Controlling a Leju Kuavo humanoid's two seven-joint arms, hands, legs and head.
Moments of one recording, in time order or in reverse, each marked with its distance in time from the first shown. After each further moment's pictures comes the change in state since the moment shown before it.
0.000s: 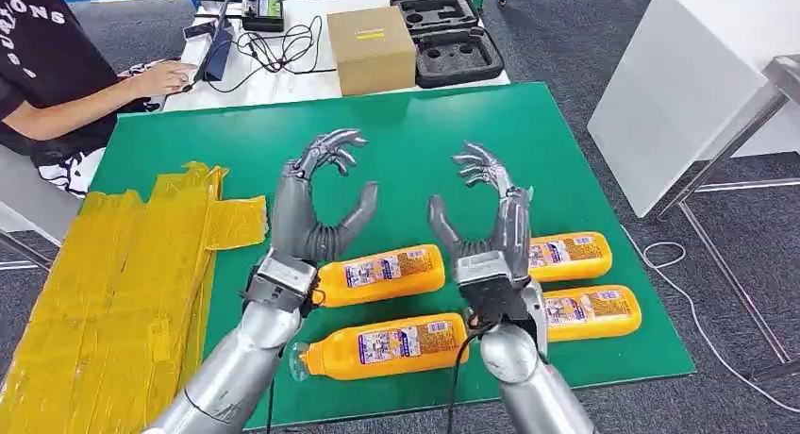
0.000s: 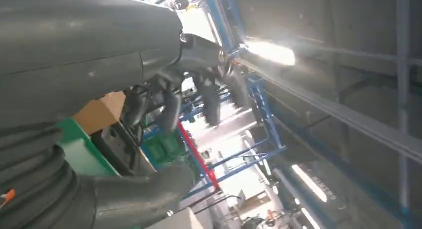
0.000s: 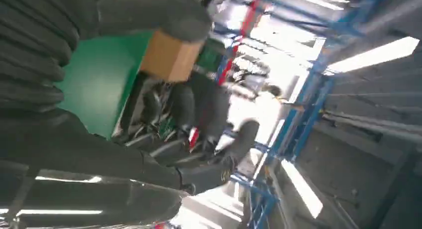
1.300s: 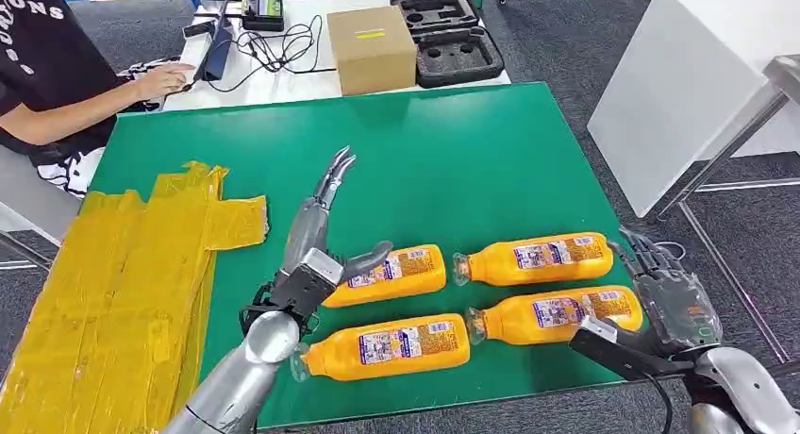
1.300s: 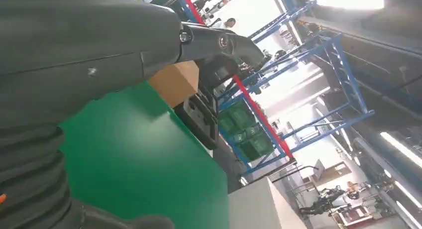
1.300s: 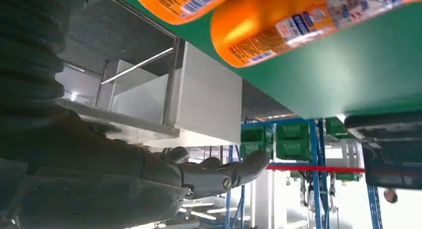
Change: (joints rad) left arm 0.075 0.005 0.074 0.132 -0.092 -0.101 0.098; right arm 0.391 -0.541 -0.504 -0.241 0.458 0.568 0.139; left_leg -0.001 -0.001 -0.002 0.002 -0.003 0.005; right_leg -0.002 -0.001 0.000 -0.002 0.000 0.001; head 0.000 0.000
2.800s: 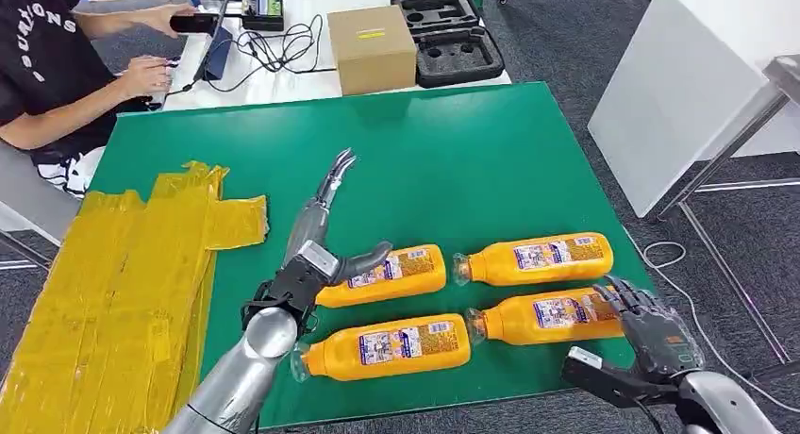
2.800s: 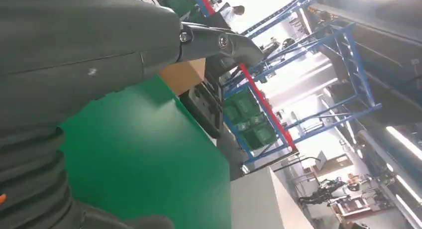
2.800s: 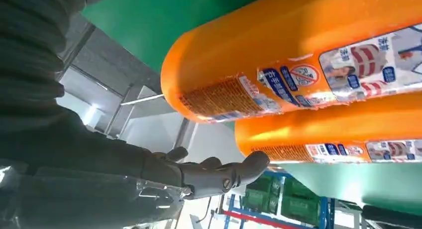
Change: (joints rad) left arm -0.003 -0.016 0.036 0.026 0.031 -0.064 -0.006; right arm 0.053 0.006 0.030 0.113 0.078 0.061 0.005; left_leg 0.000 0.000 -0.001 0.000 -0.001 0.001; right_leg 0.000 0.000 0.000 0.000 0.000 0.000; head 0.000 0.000
